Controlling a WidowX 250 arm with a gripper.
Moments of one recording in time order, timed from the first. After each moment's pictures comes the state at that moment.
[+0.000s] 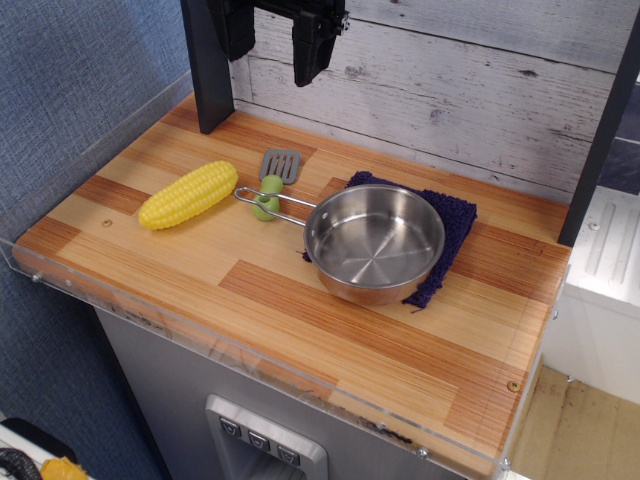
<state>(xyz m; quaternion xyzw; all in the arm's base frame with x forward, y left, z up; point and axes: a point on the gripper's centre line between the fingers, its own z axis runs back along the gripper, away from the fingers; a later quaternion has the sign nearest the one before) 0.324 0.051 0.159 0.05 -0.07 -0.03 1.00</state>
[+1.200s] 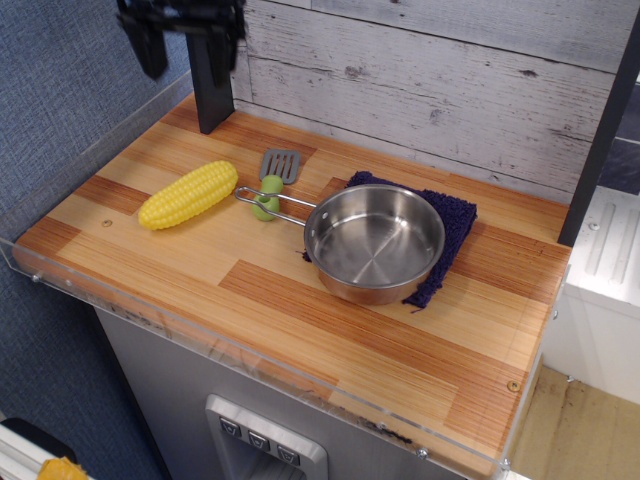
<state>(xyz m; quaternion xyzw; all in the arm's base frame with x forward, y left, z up) 0.361 0.164 0.095 0.04 -0.05 0.16 0.99</state>
